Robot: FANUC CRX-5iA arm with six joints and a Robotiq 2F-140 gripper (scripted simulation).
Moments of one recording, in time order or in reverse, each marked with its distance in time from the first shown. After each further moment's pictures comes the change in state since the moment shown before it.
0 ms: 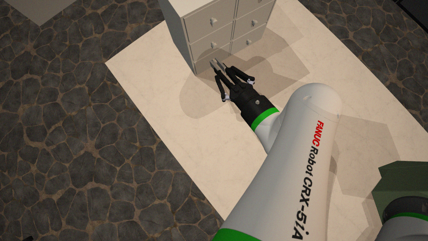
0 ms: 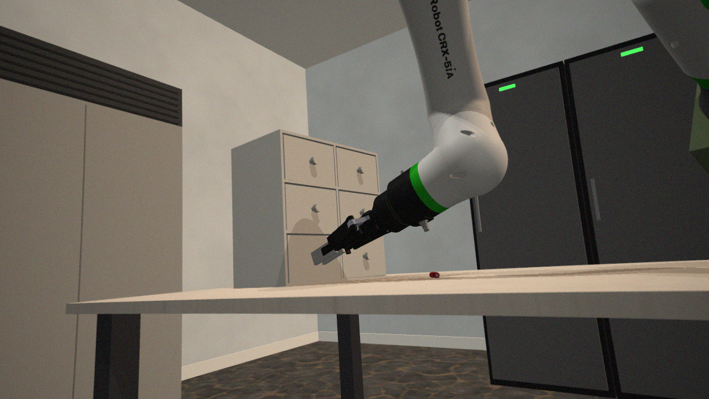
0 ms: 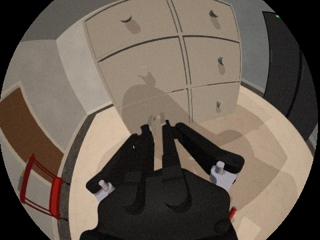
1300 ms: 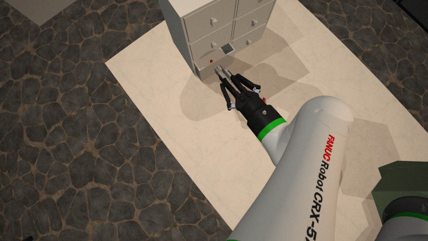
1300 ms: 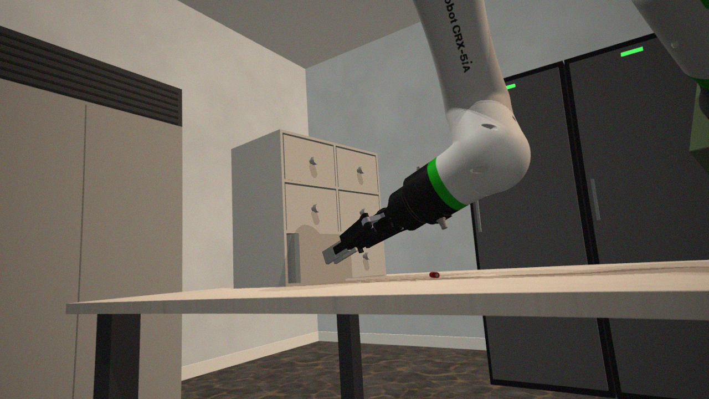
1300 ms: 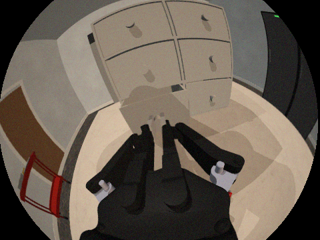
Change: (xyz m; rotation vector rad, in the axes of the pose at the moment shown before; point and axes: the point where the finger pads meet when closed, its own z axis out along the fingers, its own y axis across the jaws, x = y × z) arm -0.011 0.000 -0.032 0.000 0.000 0.000
